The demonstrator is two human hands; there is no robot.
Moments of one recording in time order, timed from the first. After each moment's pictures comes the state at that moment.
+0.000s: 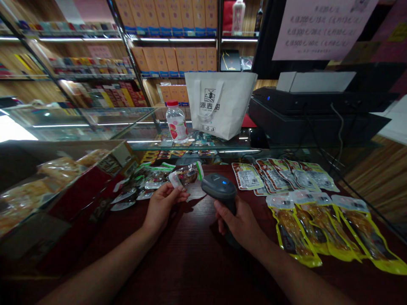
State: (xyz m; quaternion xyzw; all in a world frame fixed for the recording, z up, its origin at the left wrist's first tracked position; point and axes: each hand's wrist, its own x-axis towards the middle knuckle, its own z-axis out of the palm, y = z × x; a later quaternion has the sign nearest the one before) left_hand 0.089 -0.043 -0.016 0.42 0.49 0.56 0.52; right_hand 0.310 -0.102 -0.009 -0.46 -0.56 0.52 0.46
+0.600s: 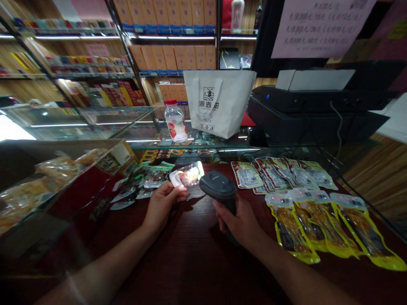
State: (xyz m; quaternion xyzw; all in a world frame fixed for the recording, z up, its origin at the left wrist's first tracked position) left_hand 0.092 -0.044 -0.014 0.42 0.50 0.56 0.52; right_hand 0.313 -0.105 0.002 -0.50 -0.63 0.43 0.42
